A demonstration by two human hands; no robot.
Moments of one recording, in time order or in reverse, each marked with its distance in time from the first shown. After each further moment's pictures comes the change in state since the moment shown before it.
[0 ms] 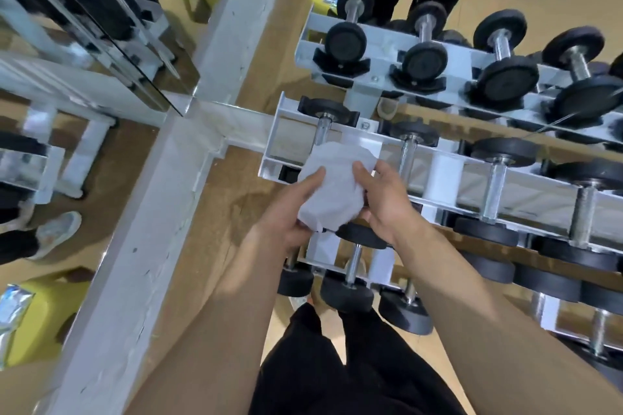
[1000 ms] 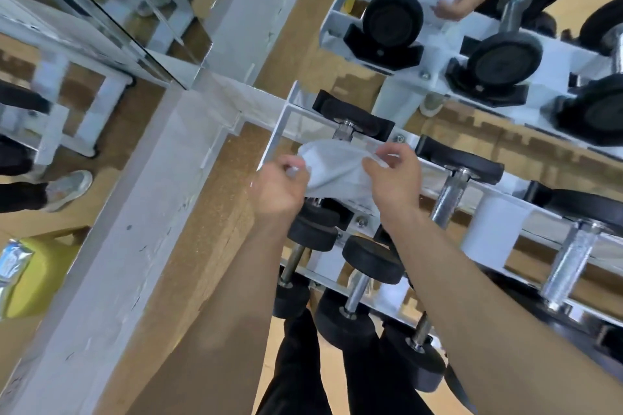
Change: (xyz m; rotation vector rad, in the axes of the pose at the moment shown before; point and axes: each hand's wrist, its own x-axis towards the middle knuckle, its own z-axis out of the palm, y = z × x) left_hand 0.136 0.030 -0.039 0.935 0.901 0.295; right_hand 0.168 0.011 0.001 -0.422 0.239 -0.167
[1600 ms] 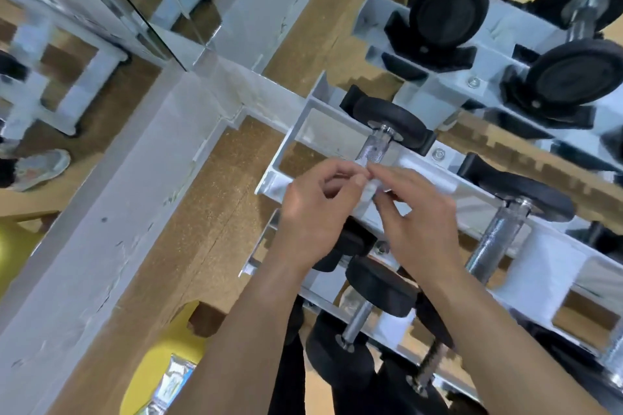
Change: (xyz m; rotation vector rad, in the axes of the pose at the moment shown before) left_hand -0.006 -0.004 0.007 -0.462 -0.211 0.240; right_hand -0.006 0.025 0.003 -0.436 -0.196 -0.900
